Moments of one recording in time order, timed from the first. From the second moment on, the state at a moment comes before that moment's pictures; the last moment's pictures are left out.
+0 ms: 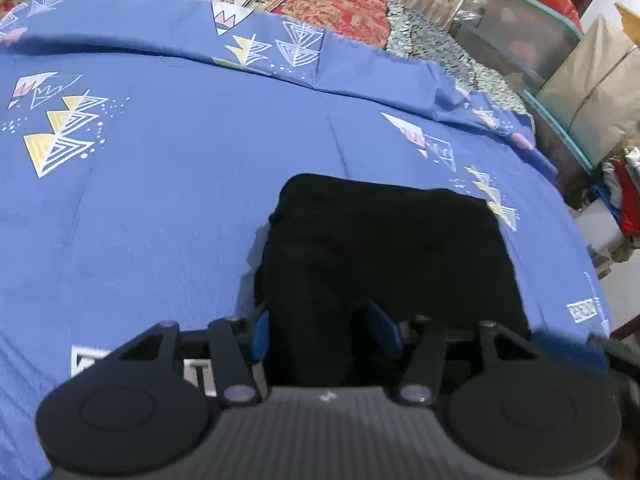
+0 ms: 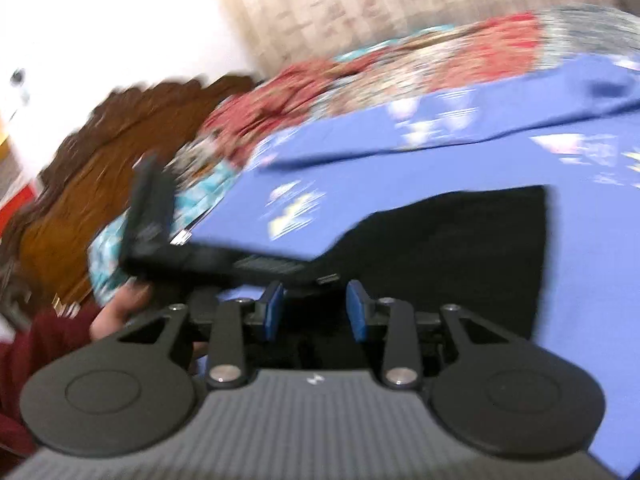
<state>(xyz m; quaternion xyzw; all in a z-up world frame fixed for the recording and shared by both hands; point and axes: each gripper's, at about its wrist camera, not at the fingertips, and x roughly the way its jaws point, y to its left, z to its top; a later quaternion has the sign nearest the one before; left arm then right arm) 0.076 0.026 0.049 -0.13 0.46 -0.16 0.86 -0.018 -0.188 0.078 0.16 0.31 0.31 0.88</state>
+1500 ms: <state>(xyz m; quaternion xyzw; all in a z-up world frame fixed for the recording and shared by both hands) 0.026 -0.002 0.041 -0.01 0.45 -0.05 0.89 -0.022 -0.204 0.024 0.17 0.32 0.21 0.91</state>
